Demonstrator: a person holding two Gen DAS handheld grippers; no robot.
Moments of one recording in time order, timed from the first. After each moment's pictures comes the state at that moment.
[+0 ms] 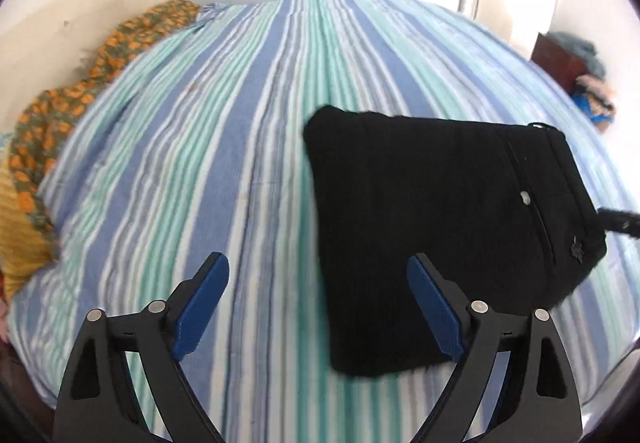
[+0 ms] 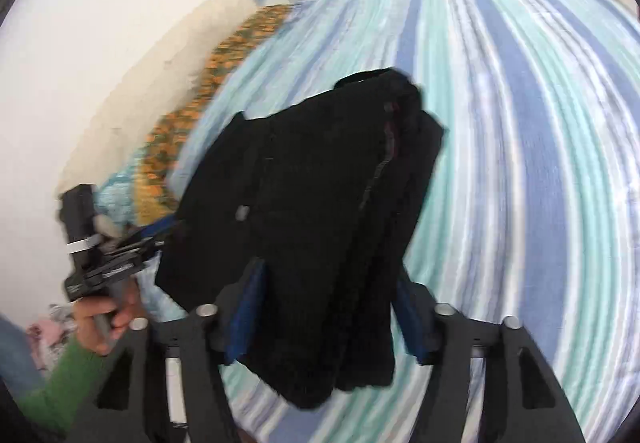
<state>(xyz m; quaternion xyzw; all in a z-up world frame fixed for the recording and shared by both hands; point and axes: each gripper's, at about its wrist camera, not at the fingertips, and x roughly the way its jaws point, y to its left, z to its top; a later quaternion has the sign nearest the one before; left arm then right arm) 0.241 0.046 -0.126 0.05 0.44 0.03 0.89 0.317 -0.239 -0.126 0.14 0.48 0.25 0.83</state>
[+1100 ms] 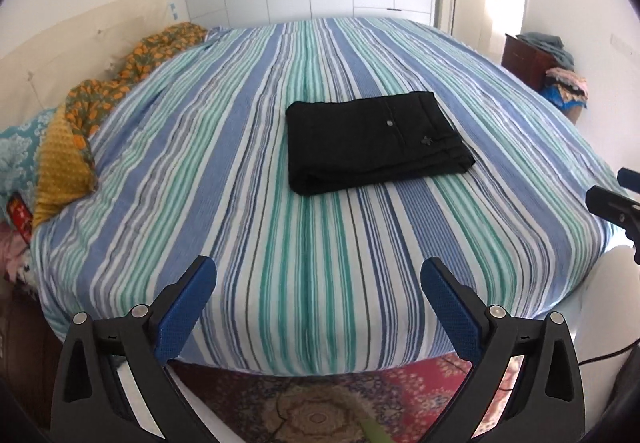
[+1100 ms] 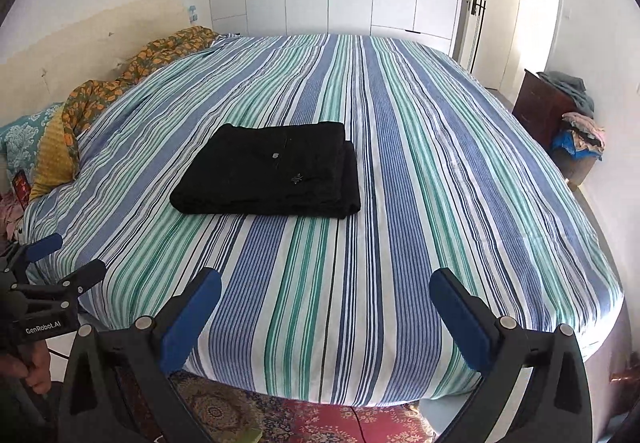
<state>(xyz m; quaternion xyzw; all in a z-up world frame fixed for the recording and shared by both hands) 0.012 0.010 -0.096 0.06 0.38 0.00 0.92 0.048 -0.200 -0.078 -0.03 0.38 0.05 0.92</state>
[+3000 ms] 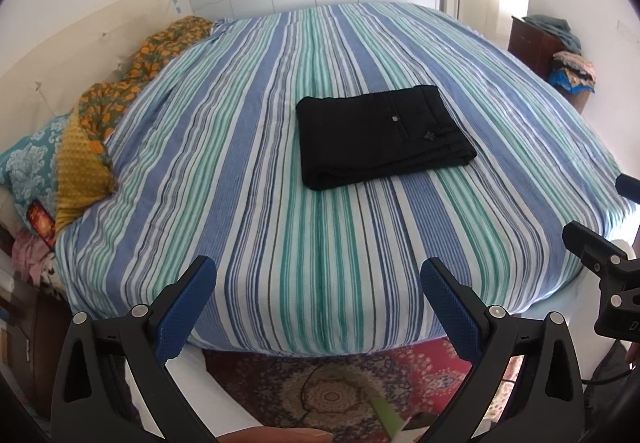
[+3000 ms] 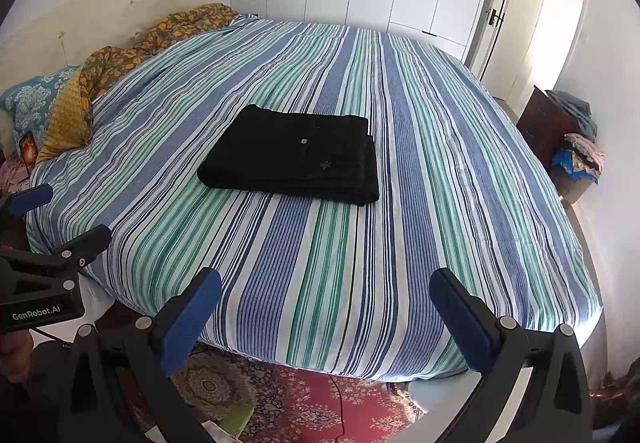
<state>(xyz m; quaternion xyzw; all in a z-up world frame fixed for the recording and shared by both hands) 0.013 0.005 -0.065 0.07 0.42 0.02 0.90 0.024 -0.155 -0.060 -0.08 0.40 0.05 0.91</state>
